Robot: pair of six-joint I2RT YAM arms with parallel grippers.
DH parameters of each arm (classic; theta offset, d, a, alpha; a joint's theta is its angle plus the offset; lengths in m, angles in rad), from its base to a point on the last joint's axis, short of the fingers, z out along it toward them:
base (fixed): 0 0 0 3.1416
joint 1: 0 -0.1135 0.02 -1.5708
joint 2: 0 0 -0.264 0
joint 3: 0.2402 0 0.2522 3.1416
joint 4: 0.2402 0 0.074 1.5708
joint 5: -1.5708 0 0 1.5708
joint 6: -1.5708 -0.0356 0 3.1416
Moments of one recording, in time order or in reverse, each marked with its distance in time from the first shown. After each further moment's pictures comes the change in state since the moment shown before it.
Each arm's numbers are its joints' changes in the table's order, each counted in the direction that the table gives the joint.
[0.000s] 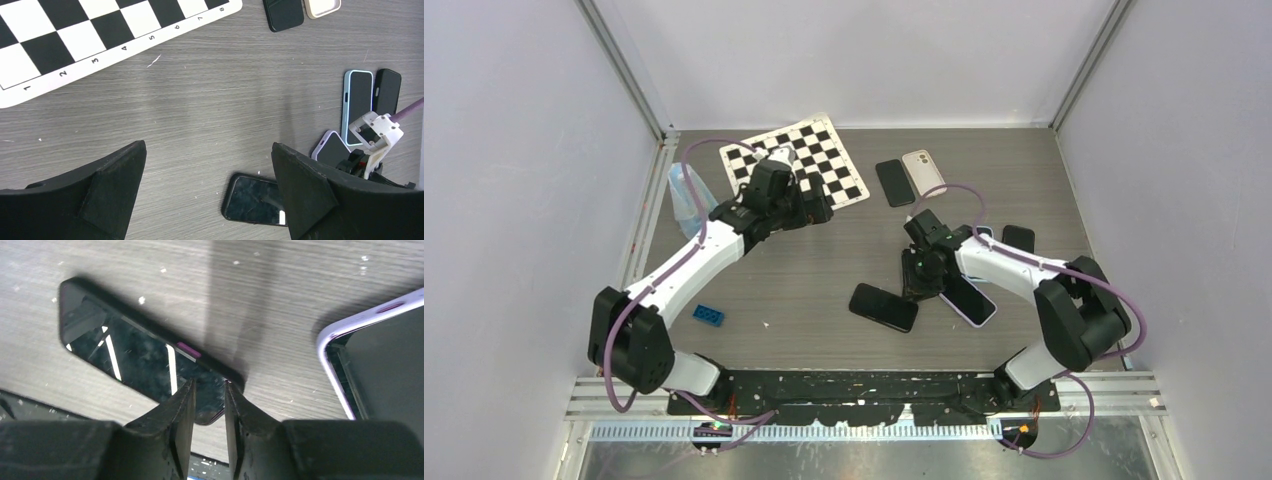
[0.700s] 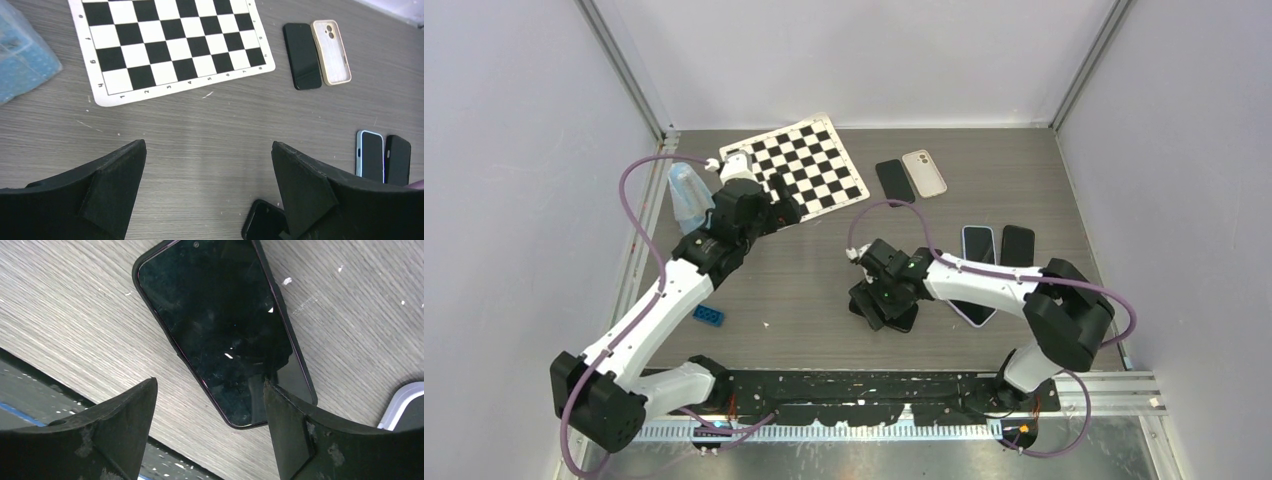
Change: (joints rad) left arm 0.000 0.298 -0.140 -0.007 0.287 0.014; right arm -0.320 -0.022 0.051 -0.033 -0.085 0.257
